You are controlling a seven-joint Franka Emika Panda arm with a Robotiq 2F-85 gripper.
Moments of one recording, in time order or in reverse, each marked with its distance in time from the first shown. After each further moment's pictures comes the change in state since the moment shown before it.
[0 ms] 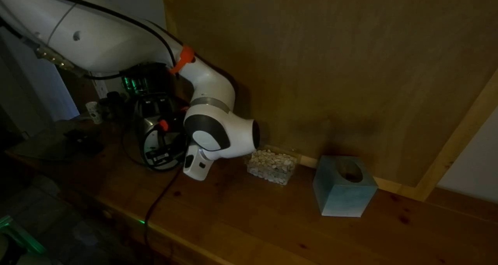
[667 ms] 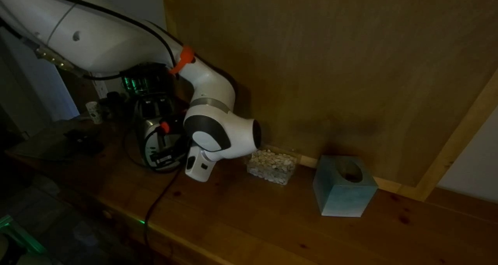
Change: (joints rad) arm 0.000 0.000 -0.003 -0.002 -0.004 0.045 0.002
